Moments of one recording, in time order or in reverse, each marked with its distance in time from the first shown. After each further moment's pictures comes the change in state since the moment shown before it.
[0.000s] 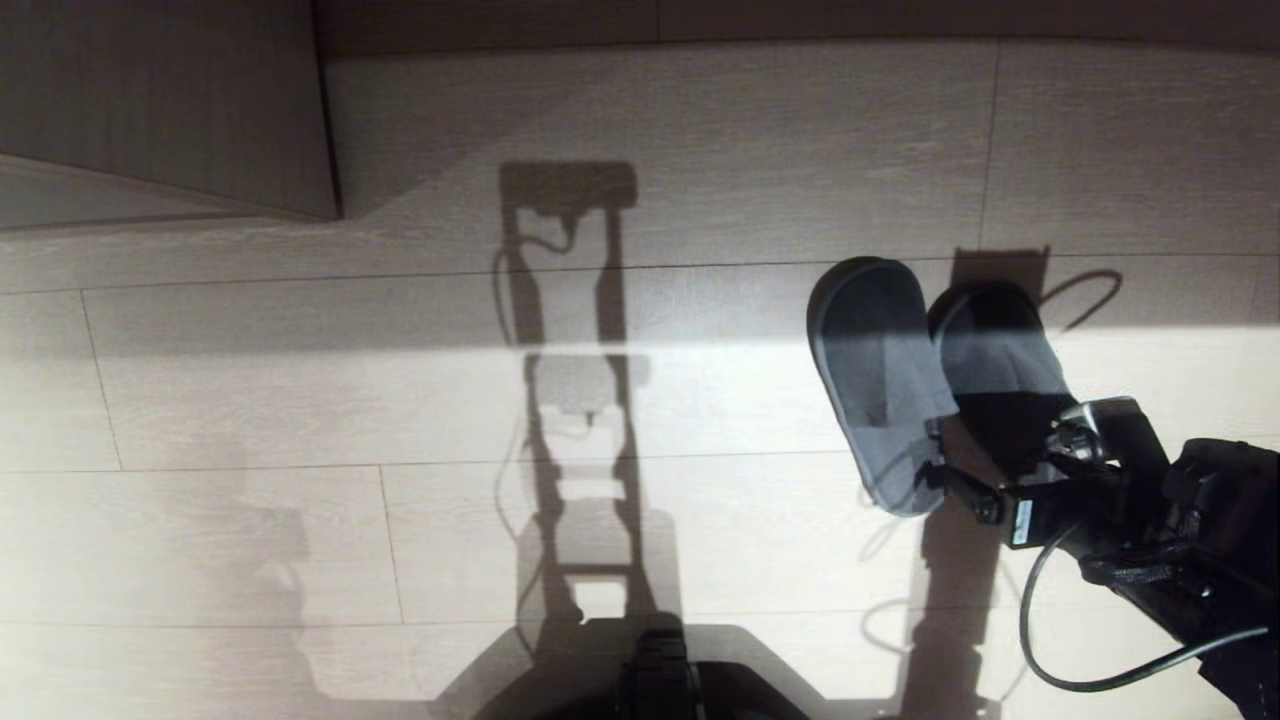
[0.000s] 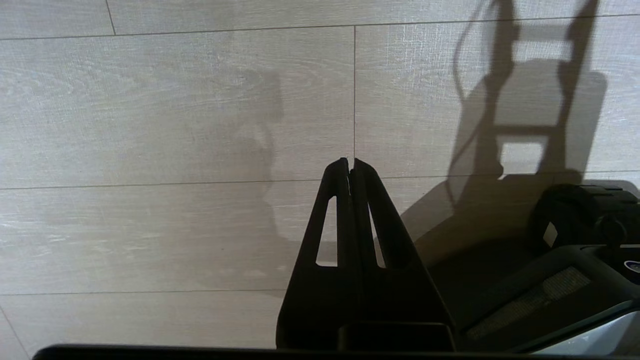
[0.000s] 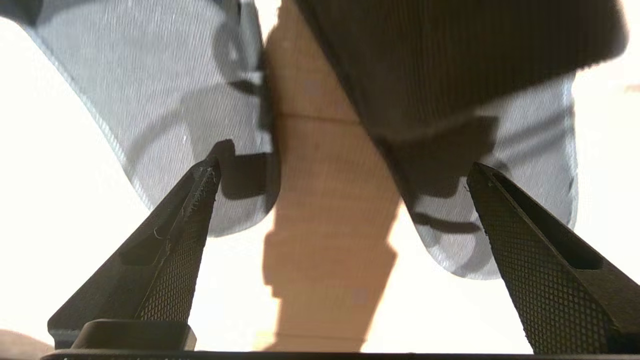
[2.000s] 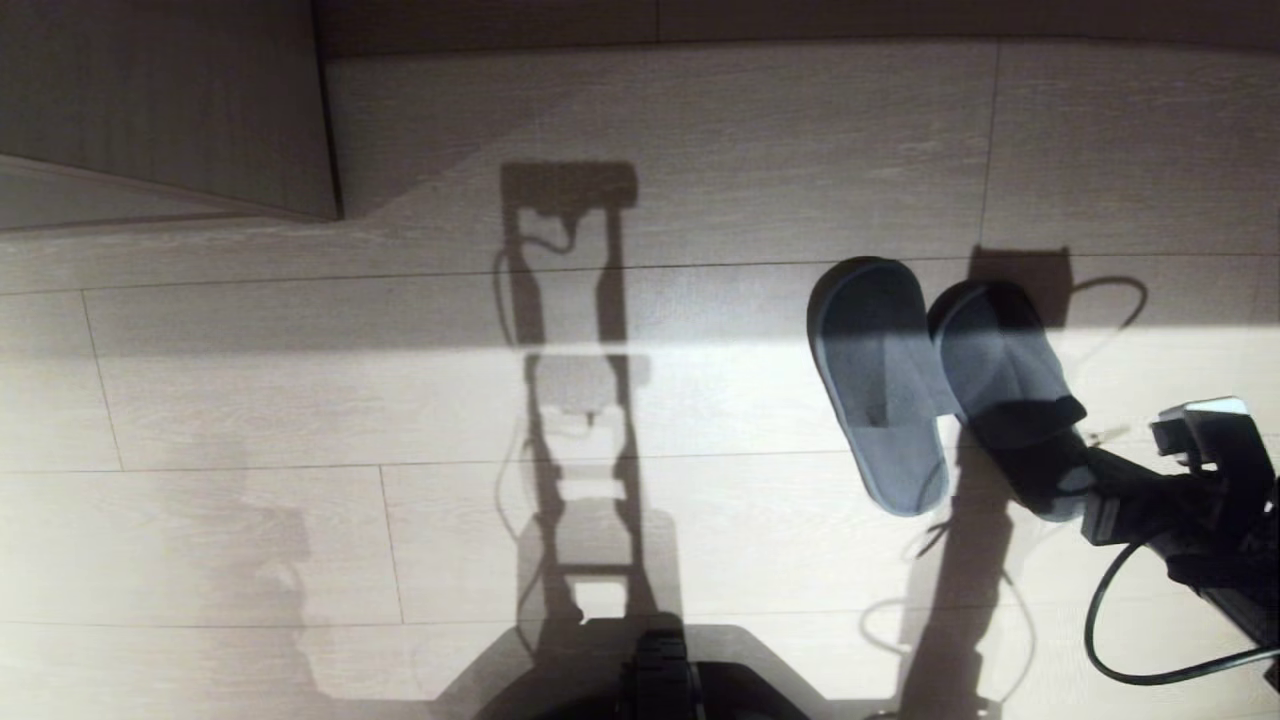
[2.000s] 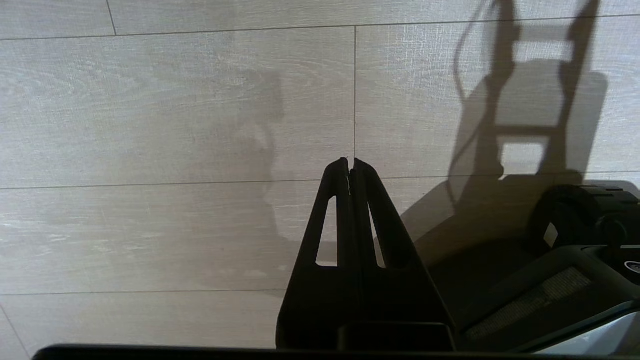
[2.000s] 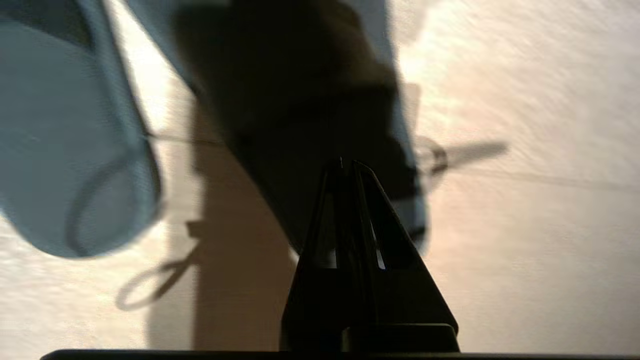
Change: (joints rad) left arm 0.000 0.000 0.000 0.000 0.000 0.000; right arm -0.215 0.001 0.057 -0.169 0.123 -0.086
